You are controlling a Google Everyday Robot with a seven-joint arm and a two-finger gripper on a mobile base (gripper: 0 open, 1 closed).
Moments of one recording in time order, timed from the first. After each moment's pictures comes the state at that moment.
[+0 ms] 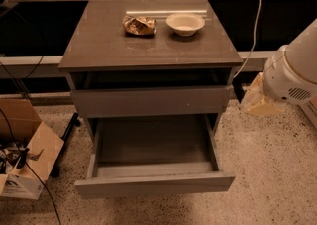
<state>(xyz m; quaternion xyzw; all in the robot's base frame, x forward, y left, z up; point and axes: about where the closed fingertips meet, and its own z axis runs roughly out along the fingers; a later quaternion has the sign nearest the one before) 0.445 -0.211 0.886 -0.61 0.77 0.00 0.17</state>
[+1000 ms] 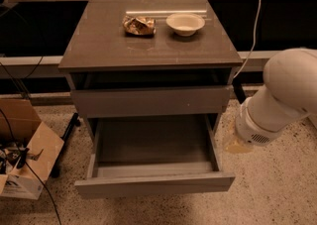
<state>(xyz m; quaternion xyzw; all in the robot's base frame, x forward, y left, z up) 0.431 -0.195 0.765 -0.61 0.78 0.02 0.12</state>
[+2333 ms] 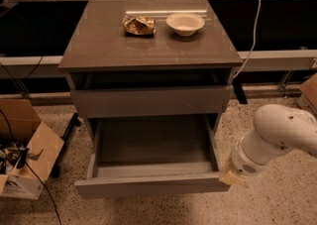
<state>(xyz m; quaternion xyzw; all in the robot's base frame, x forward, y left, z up) 0.423 -0.218 0.602 -0.55 0.82 0.13 0.08</state>
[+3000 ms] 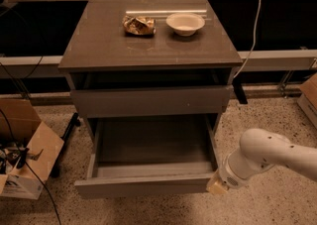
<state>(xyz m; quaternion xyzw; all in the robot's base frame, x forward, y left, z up) 0.428 -0.197 0.507 -0.50 0.85 0.17 0.09</state>
